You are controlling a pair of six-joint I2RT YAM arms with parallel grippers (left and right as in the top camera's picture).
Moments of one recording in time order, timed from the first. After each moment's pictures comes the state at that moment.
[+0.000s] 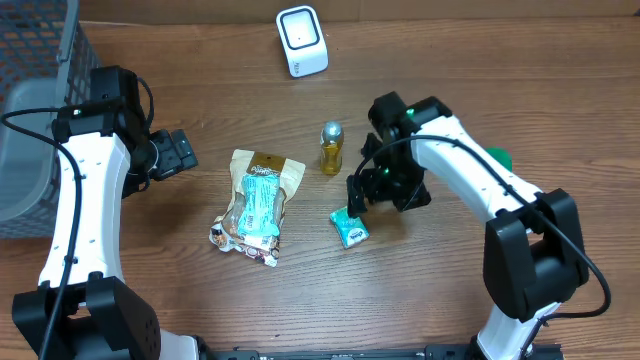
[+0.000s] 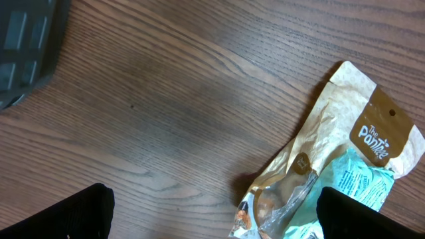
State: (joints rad) left arm 0.16 1.64 1.45 -1.20 -0.03 -0.32; right arm 0.43 1.91 1.44 -1.23 -0.30 0.18
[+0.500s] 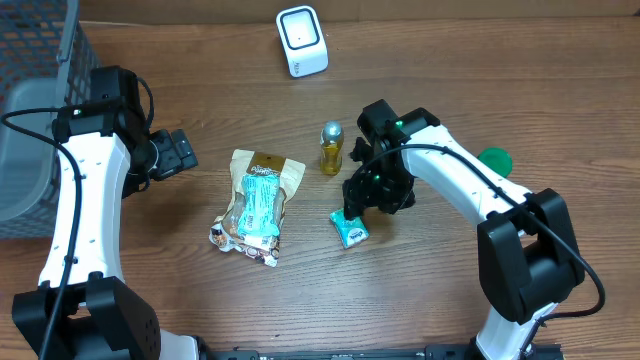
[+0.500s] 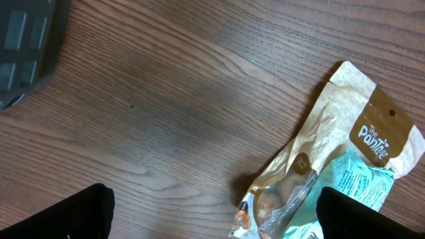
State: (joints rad) left arm 0.16 1.64 1.45 -1.20 -0.03 -0.32; right arm 0.47 1.92 1.40 -1.12 -0.31 0.17
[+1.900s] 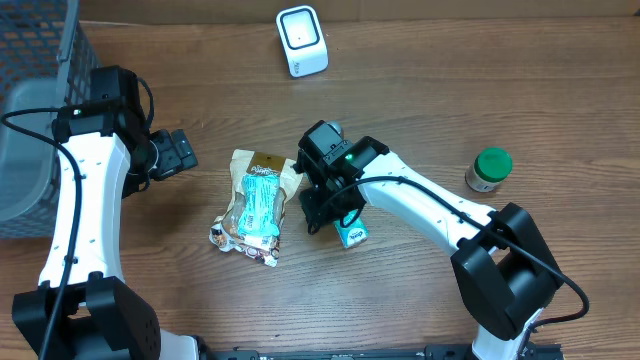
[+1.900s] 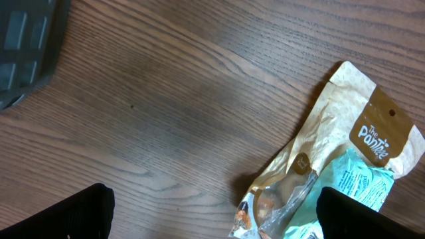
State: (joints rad) left arm 0.16 1.64 1.45 -1.20 -0.03 -0.32; right arm 0.71 1.92 1.40 -0.85 -0.33 0.27
